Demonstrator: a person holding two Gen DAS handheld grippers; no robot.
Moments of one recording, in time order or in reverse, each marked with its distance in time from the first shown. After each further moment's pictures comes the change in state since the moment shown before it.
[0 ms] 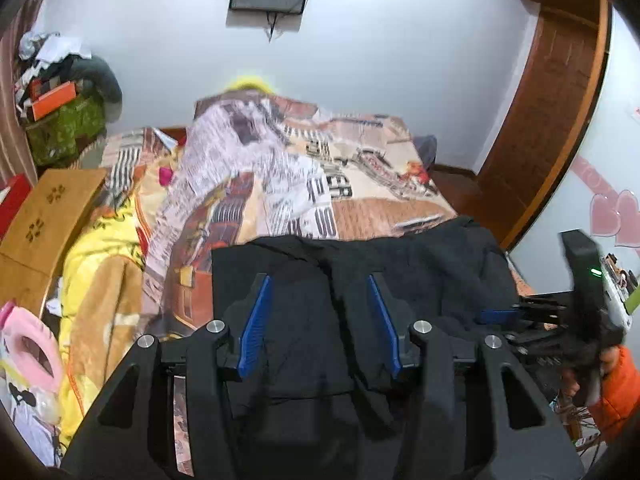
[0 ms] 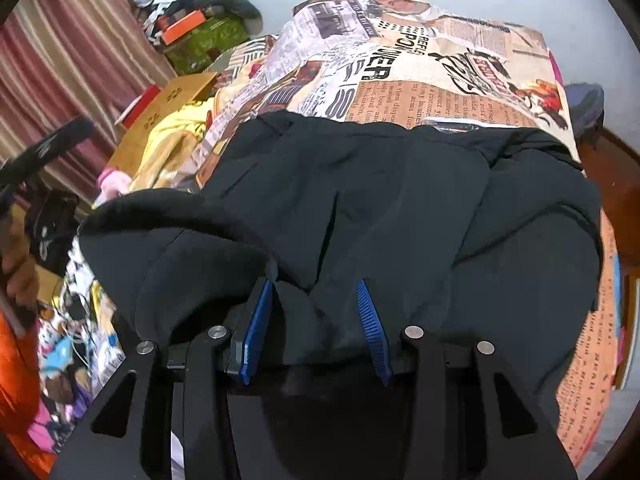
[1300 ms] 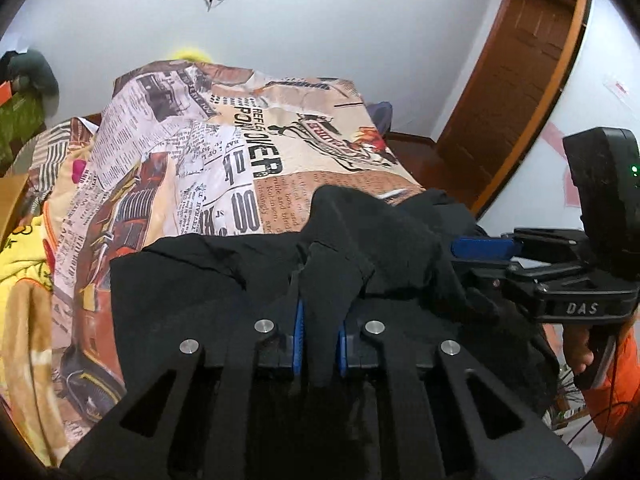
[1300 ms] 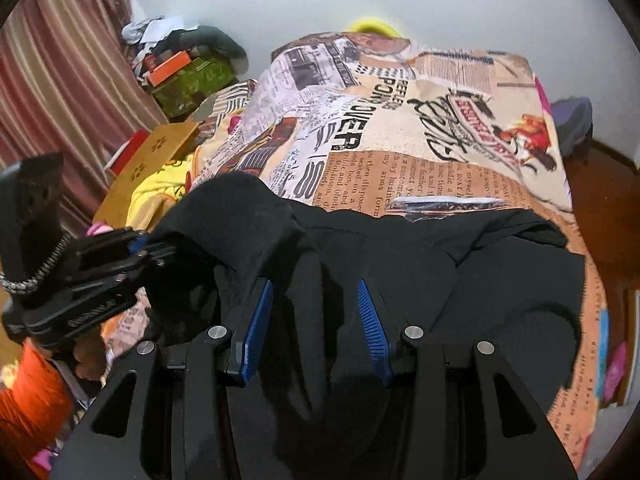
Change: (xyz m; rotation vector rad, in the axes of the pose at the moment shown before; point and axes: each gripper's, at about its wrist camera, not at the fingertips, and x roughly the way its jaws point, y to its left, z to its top) left arm 0.094 -0.046 0.010 0.082 0.086 -0.173; right arm -0.013 -0.034 0.053 0.064 -0.145 -0.006
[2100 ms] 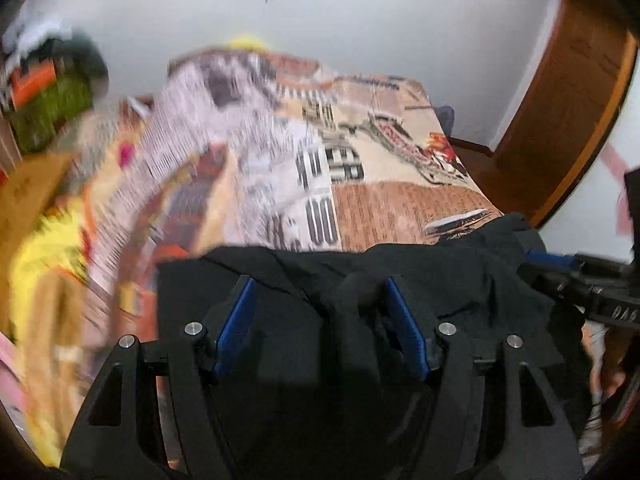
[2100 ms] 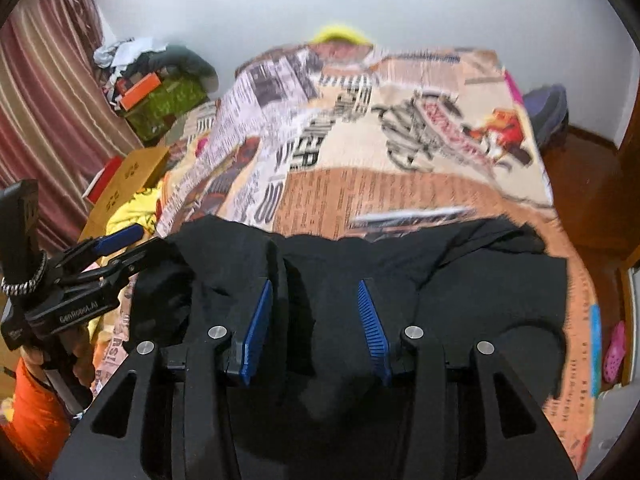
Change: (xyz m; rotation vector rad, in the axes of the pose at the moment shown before) left arm 0.045 0.051 0.021 -0.134 0.040 0.164; right arm 0.031 -0.039 0.017 0.117 -0.001 -0.029
